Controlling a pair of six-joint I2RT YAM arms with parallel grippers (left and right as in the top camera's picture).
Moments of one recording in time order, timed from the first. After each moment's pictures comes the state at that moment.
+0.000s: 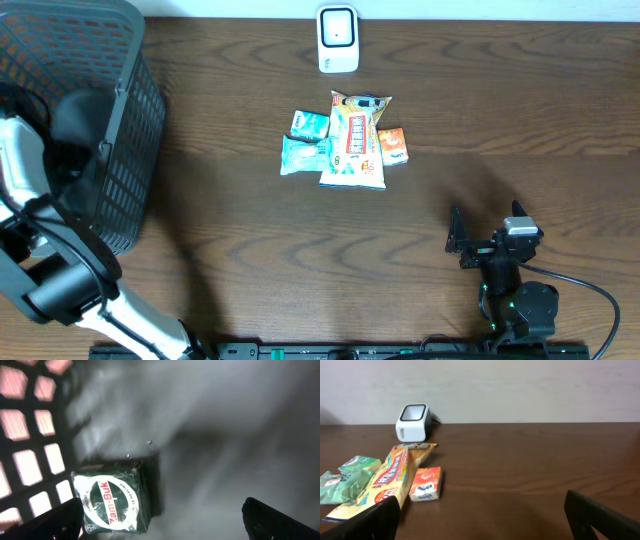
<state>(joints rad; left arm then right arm) 0.59 1.96 1.58 -1.13 -0.25 -0.72 0.06 0.02 0.01 -0.07 -0.02 0.04</state>
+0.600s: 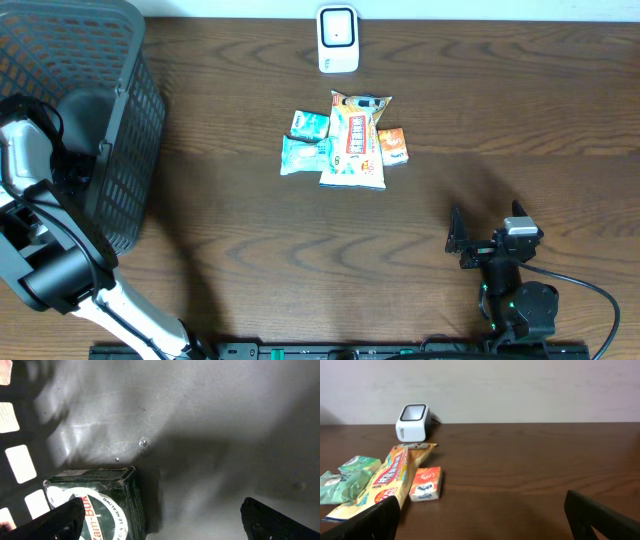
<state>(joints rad) 0.59 2.03 1.56 -1.09 -0.24 -0.73 0.06 0.02 0.01 -0.07 -0.02 0.04</state>
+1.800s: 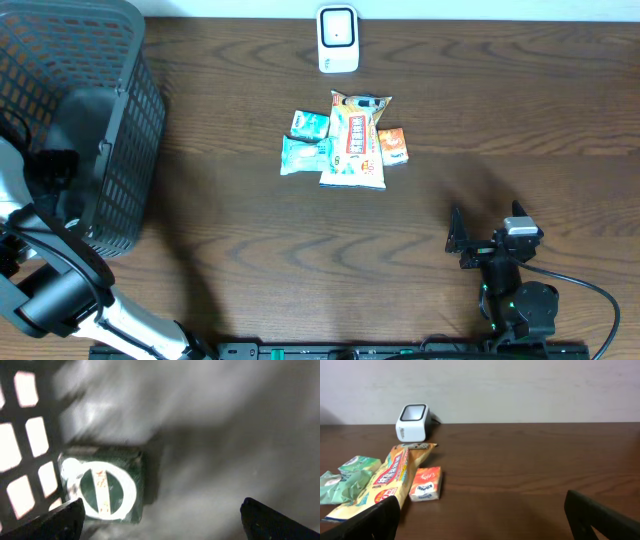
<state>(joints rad) 0.69 1.93 1.56 -1.12 -0.06 -0.81 0.06 0.02 0.01 -0.07 -0.02 0.04</state>
